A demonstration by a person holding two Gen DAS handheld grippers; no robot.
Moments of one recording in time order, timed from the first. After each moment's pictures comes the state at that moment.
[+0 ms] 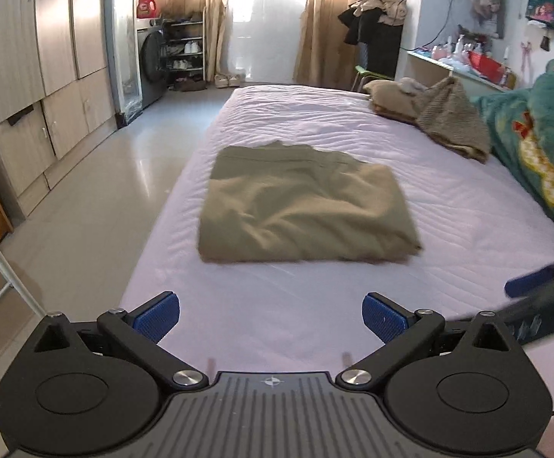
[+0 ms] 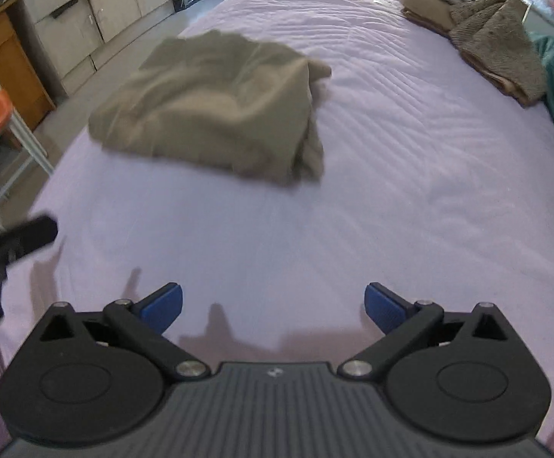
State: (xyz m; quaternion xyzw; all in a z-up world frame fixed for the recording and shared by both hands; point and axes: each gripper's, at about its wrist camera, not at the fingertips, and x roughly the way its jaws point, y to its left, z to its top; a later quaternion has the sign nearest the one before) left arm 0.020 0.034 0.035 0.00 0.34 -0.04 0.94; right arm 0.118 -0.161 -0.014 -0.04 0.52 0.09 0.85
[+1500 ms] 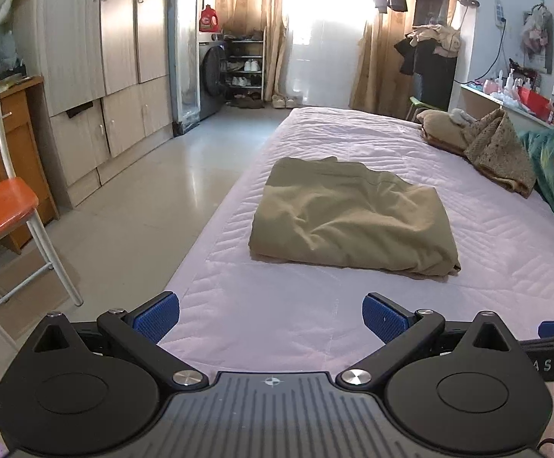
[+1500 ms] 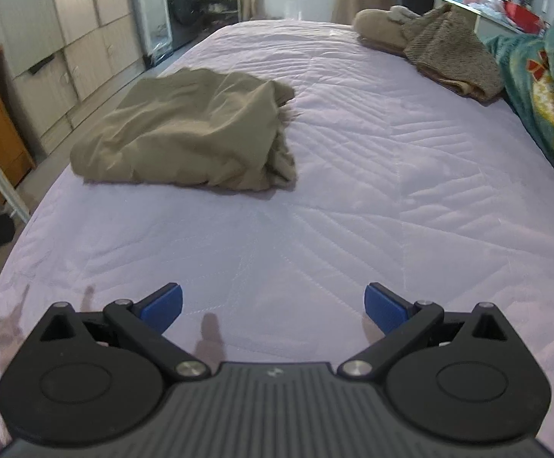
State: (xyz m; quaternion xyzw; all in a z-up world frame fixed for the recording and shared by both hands) left arm -0.001 0.049 0.031 -0.02 0.30 0.05 0.95; right arm 0.093 -0.171 -0.034 0.01 0.43 0.03 0.90
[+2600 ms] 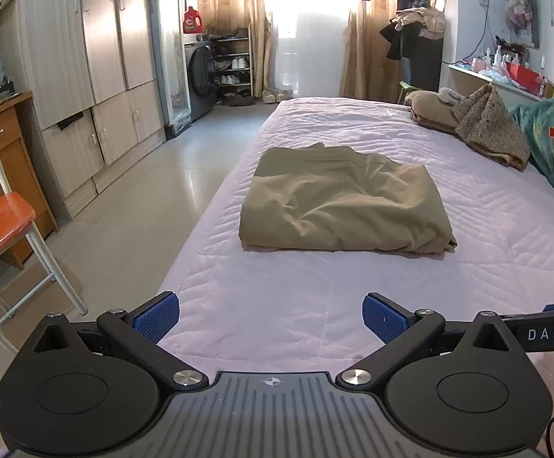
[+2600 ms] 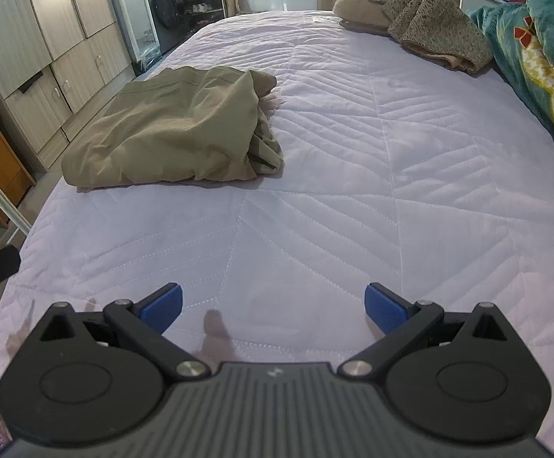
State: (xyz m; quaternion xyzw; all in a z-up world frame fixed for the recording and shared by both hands) left arm -0.006 0.029 0.025 0.02 0.31 0.05 0.95; right arm 0.089 -0.182 -0.040 0.05 0.44 0.03 0.89
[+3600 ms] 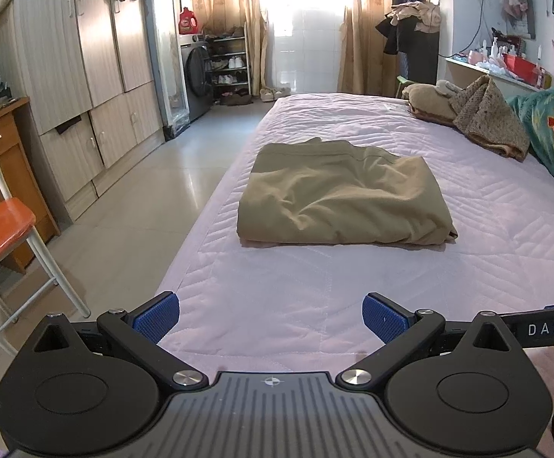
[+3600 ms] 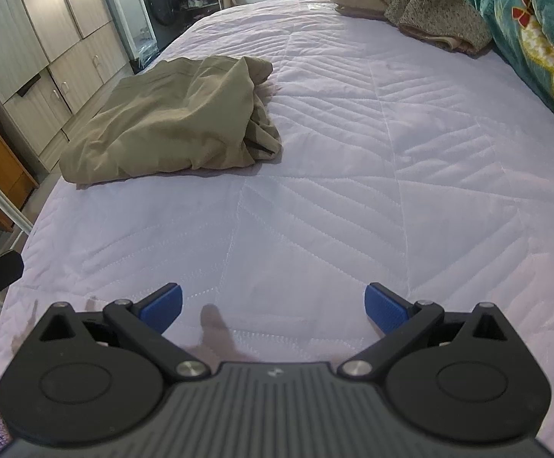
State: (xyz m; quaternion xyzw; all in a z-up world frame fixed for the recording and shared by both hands) left arm -0.007 0.023 0.021 0.03 0.32 0.05 0.95; right arm 0.089 -0.184 -0.048 0.07 0.46 0.03 0.89
